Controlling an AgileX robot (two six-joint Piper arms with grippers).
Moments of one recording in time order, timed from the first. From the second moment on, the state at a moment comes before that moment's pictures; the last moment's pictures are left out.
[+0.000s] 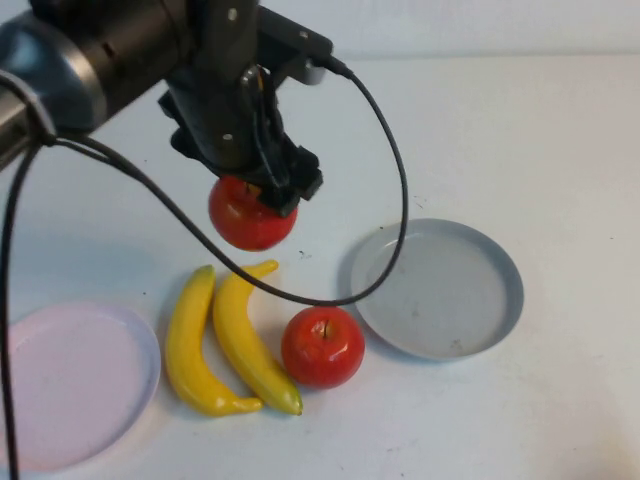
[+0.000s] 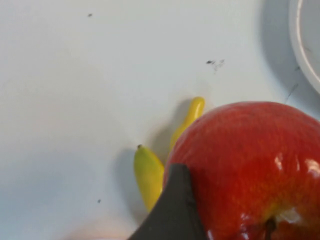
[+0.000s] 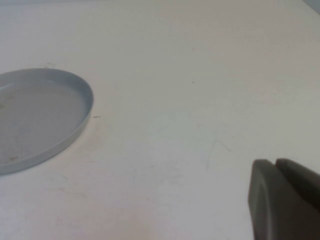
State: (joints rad) right arm 0.02 -0.01 0.02 0.01 0.35 0.05; left arm -0.60 1.82 -1.78 0.13 1.23 0.08
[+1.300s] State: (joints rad) right arm 0.02 -0.01 0.02 0.01 0.35 0.05; left arm -0.27 1.46 -0.96 0.14 0.82 -0.02
